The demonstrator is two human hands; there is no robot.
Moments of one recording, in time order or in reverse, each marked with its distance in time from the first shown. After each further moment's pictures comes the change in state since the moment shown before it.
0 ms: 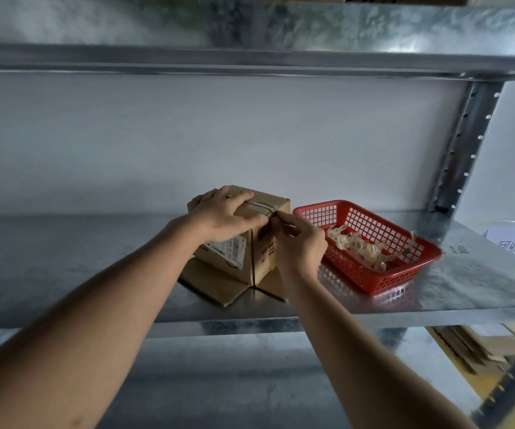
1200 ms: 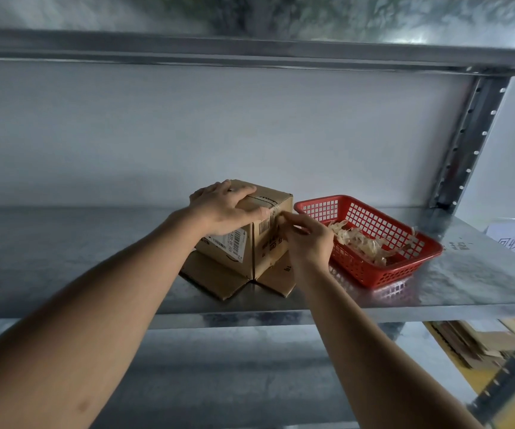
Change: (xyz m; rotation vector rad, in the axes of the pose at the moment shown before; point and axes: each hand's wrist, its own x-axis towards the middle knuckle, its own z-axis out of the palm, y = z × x) left_hand -0.003 0.003 -0.004 0.061 -0.020 -0.009; right_hand 0.012 0.022 -0.007 0.248 -0.120 0.160
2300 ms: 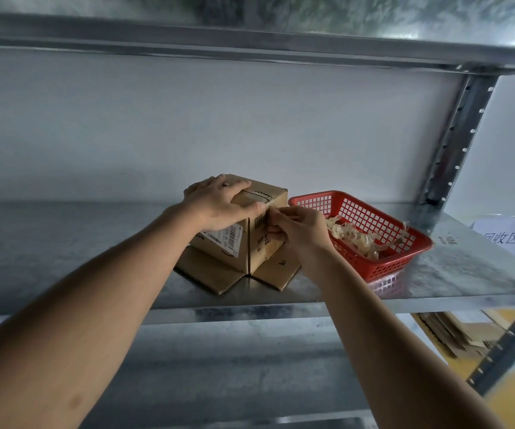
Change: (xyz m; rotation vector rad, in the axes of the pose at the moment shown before) left_hand 0.002 -0.003 0.003 -0.007 0.021 0.024; right_hand -0.001 -0.032 -0.014 0.030 -0.300 0.139
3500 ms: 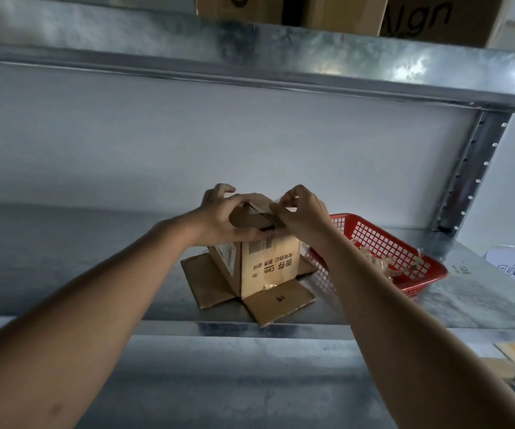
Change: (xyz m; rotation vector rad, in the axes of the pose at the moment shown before) left_hand -0.009 -0.046 -0.011 -0.318 -0.012 0.135; right_hand 0.040 -0.051 0.028 -0.774 -0.054 -0.299
